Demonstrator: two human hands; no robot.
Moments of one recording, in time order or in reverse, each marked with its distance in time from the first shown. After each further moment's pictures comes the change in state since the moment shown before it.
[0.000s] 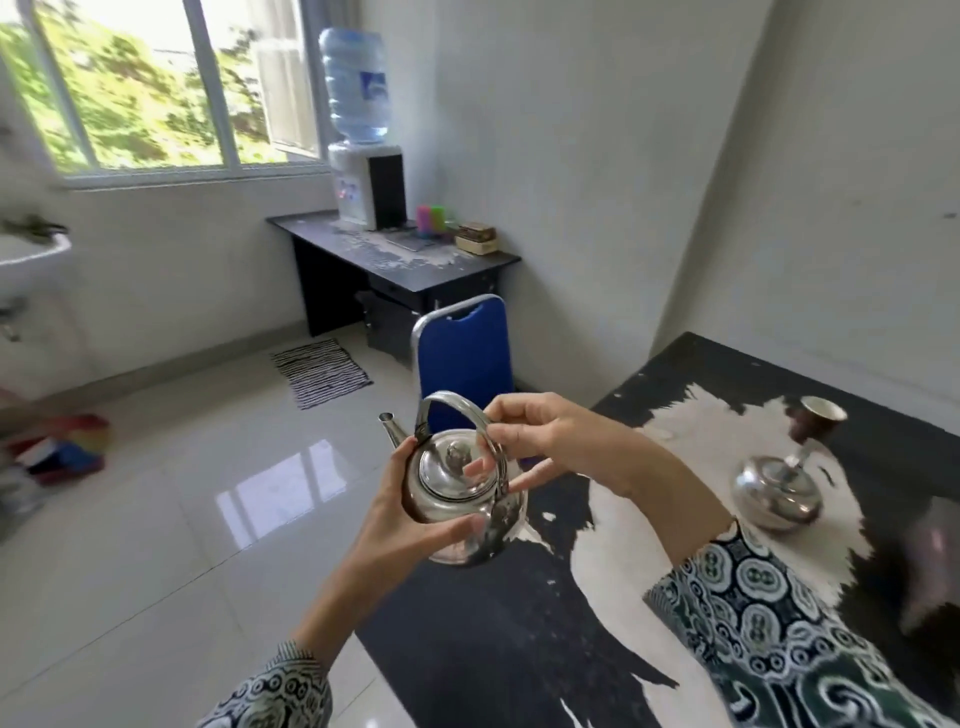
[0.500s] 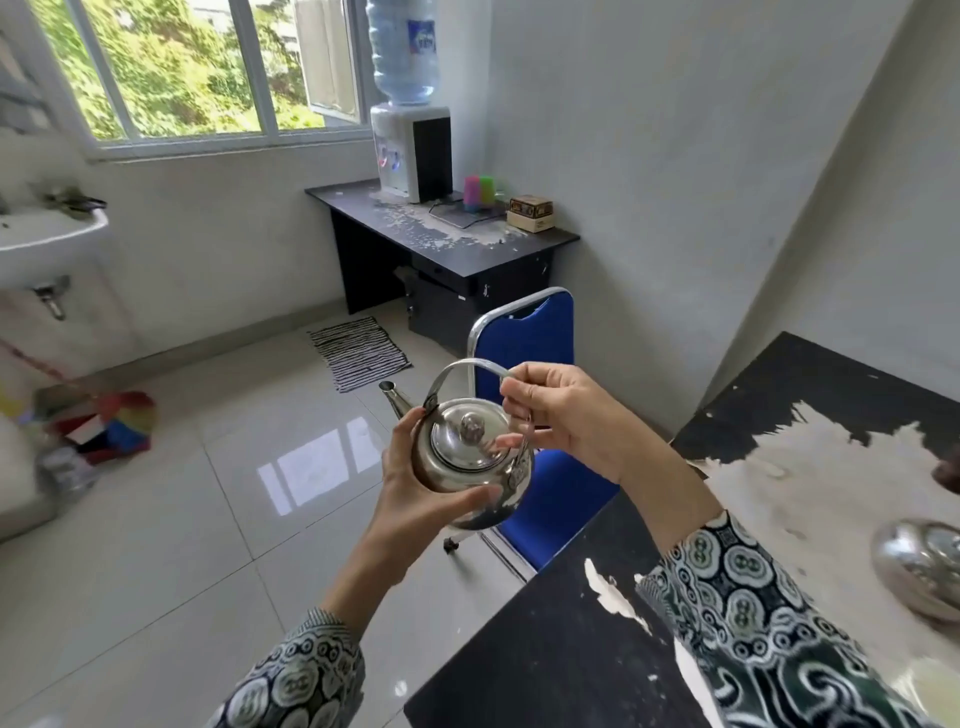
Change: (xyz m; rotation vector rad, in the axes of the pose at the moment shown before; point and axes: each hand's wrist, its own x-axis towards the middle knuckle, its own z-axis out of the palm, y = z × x) left_hand 0.123 -0.043 -0.088 0.009 0.181 -0.069; right_hand 0.182 0.006 -0.017 0.403 0.105 -0.027
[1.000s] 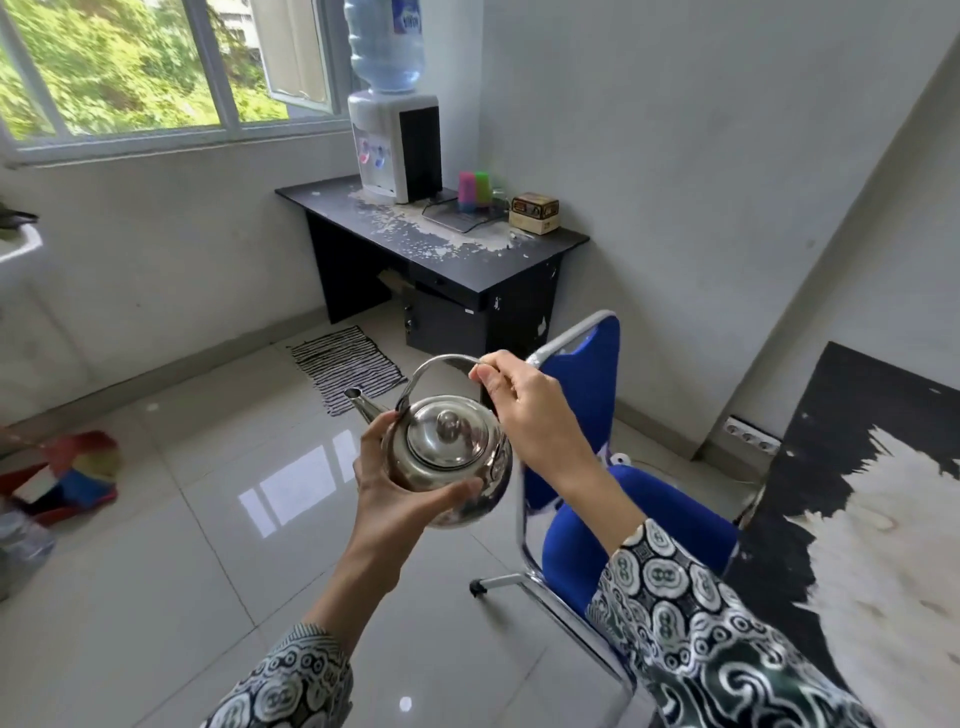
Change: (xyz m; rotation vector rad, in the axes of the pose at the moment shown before) left_hand 0.164 -0.028 -0.121 -0.058 0.082 -0.021; right_hand 0.216 0.013 0.059 -0.698 0.506 -0.317
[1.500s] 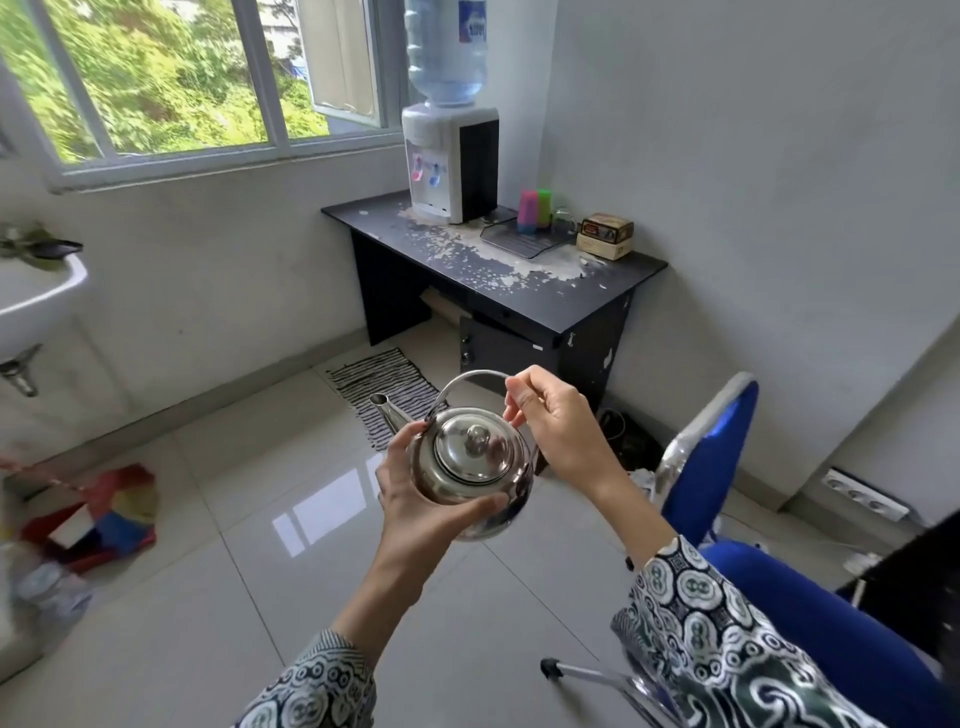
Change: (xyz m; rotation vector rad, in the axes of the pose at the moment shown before) left_hand 0.188 -0.024 -0.117 0.076 0.030 0.003; right_hand 0.183 -0.003 0.139 0.187 -0.043 0.059
